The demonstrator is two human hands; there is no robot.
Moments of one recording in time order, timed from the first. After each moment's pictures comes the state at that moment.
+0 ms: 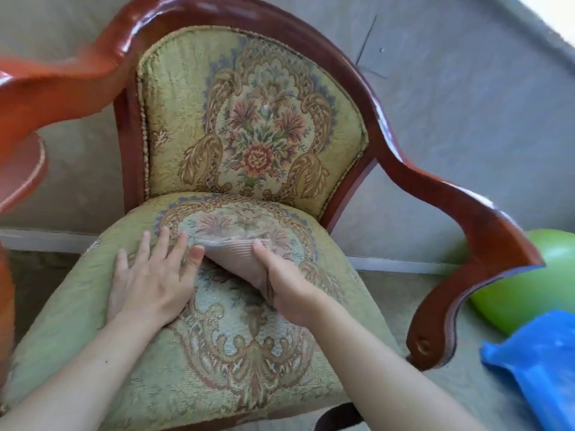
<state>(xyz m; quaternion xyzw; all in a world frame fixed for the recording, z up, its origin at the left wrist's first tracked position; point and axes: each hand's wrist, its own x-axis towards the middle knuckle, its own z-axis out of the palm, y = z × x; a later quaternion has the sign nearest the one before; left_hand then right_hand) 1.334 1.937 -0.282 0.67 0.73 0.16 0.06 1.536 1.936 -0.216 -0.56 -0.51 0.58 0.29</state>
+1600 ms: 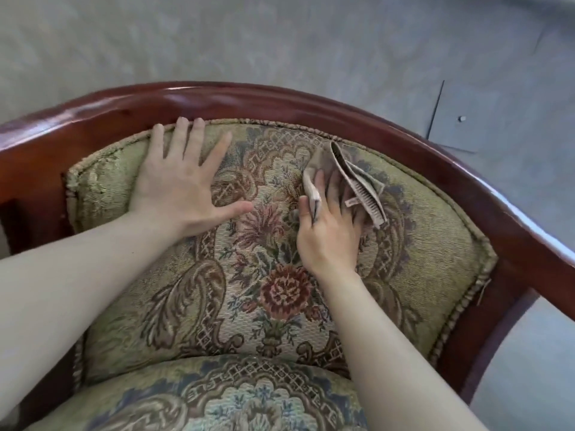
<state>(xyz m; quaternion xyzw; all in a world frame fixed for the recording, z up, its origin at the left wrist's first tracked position) 1.311 2.284 -0.089 0.59 0.65 0.22 -0.42 1.537 2.323 -0.127 -0.54 -0.71 -0.16 0.42</state>
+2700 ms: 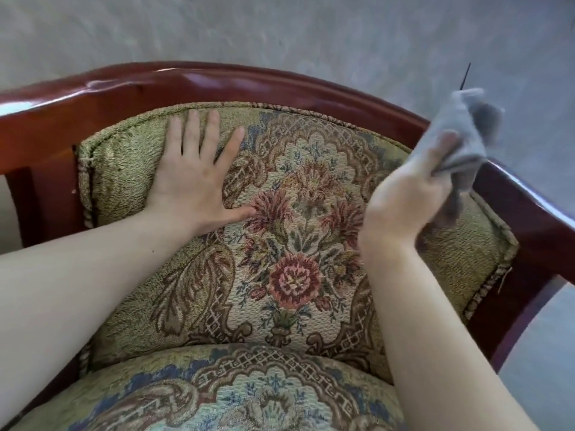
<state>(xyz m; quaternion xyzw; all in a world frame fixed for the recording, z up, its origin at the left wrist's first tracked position) 1.312 2.305 -0.109 0.57 0.66 0.16 -0.47 1.538 2.301 -0.074 -0.24 -0.42 0.15 0.86</state>
